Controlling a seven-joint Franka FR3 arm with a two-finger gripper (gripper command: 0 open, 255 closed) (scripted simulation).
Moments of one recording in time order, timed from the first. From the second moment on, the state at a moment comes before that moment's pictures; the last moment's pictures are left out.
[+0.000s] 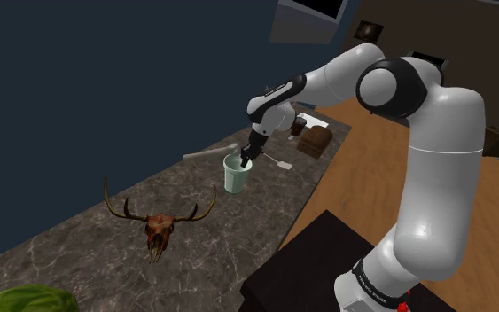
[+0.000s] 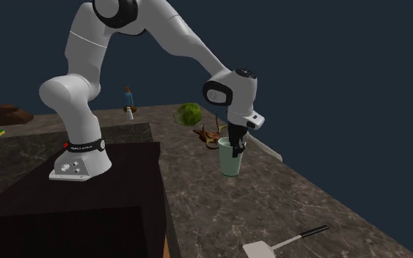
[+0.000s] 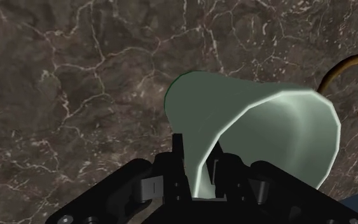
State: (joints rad) arm -0.02 0.48 -0.15 -1.96 0.47 2.34 -0.59
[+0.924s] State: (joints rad) arm -0.01 0.35 -0.18 -1.95 0.40 2.21 -0.52
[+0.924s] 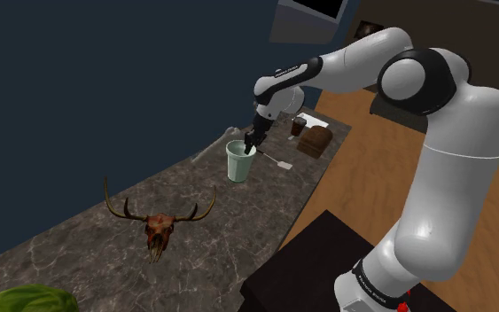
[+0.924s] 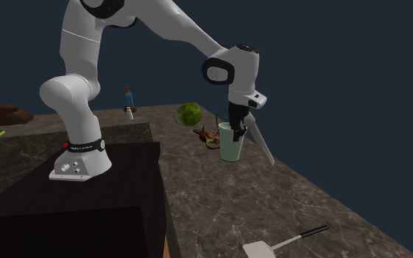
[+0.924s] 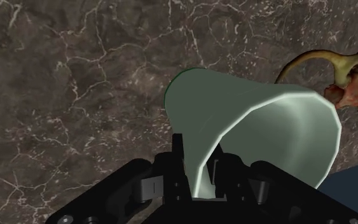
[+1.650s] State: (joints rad) arm 0.00 0.27 -0.20 -1.90 0.36 2.10 -0.47
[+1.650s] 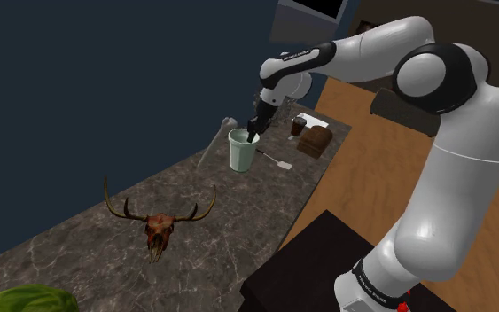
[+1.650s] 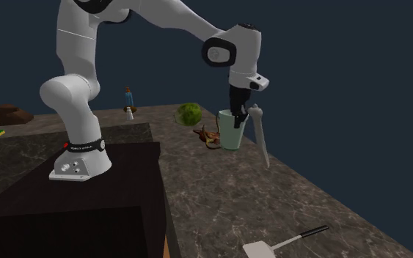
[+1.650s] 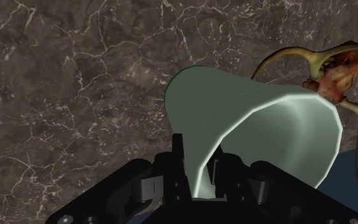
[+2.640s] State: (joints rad) arm 0.00 0.20 -0.21 -1.80 0.32 1.93 -0.41
